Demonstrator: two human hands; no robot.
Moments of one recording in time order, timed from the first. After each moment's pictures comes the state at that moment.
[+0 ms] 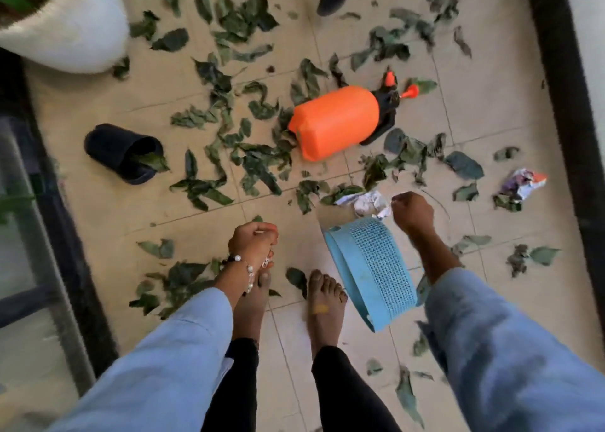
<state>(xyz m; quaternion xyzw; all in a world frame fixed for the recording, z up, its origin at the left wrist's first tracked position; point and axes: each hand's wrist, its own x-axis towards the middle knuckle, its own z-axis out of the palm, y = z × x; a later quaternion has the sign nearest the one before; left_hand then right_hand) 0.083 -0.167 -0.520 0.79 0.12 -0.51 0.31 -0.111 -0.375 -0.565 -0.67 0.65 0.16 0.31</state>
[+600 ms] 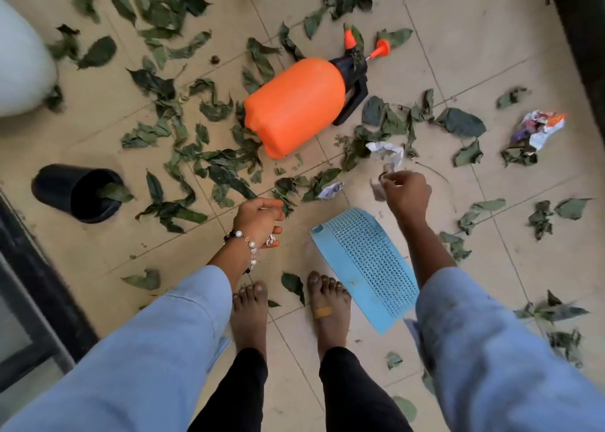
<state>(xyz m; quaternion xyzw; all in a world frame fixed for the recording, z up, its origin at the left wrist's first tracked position) 0.073 -0.254 -0.568 0.78 0.04 -0.57 0.24 -0.132 -0.391 -0.619 -0.56 0.74 0.00 0.36</state>
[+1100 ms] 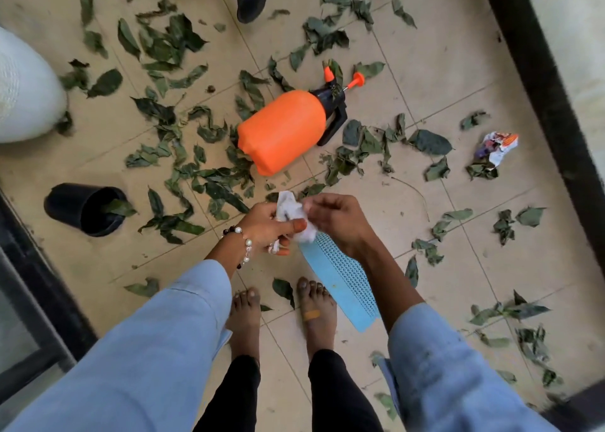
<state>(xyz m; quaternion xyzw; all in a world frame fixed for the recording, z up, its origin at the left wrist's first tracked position) 0.069 -0.286 -0.515 0.71 -0.07 -0.67 0.23 -0.078 -0.358 -0.527 -0.39 0.54 -0.05 0.75</state>
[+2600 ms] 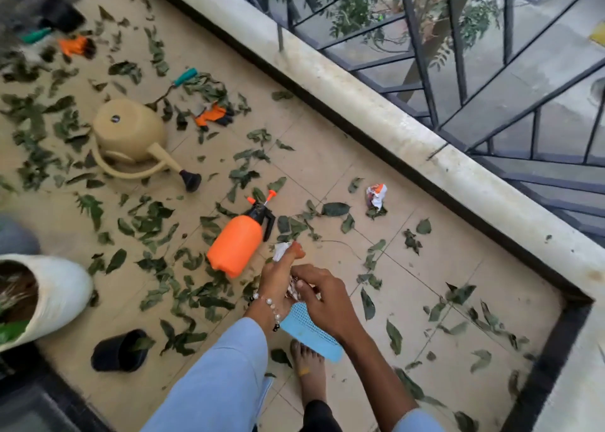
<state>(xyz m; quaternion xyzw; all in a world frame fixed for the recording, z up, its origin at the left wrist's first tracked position) -0.070 -0.393 -0.274 0.67 0.02 -0.67 0.32 -0.178 -0.360 -0.270 -0.61 0.57 -0.21 0.51</state>
